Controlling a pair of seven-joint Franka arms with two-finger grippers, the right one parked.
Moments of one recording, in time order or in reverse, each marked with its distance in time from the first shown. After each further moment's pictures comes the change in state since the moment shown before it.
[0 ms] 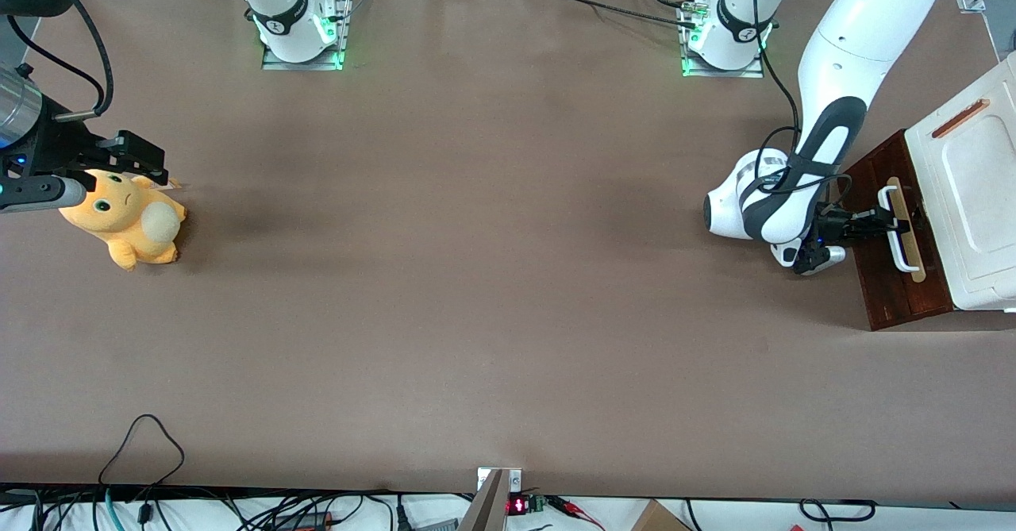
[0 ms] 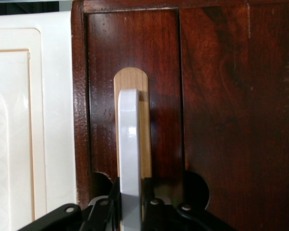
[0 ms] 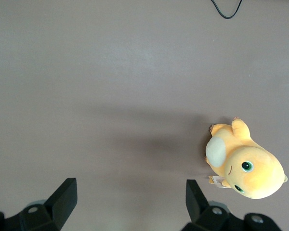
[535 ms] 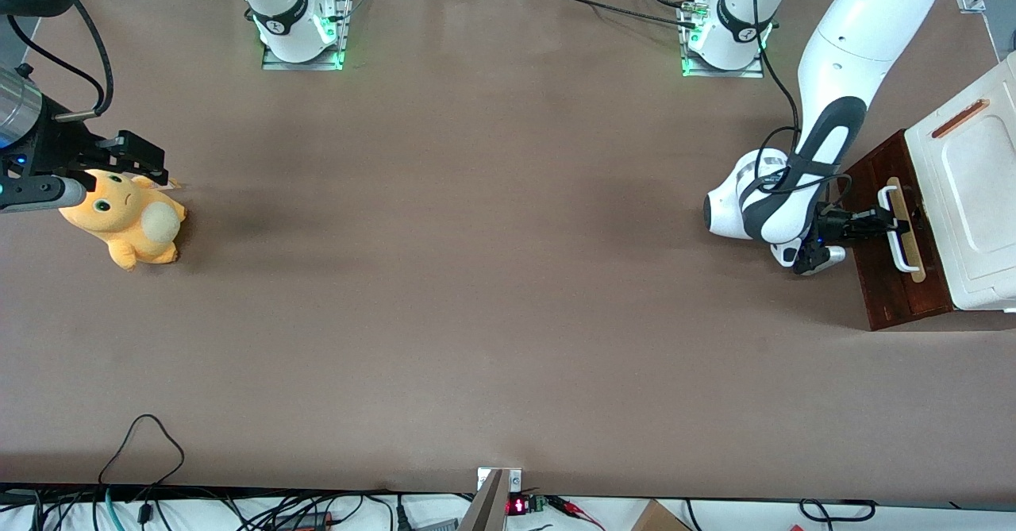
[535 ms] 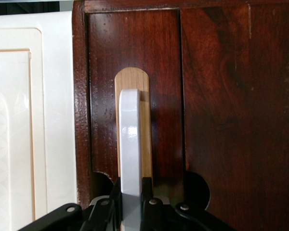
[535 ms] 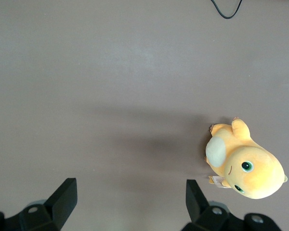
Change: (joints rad) arm 0.000 0.000 0.000 0.000 0.000 0.000 -0.001
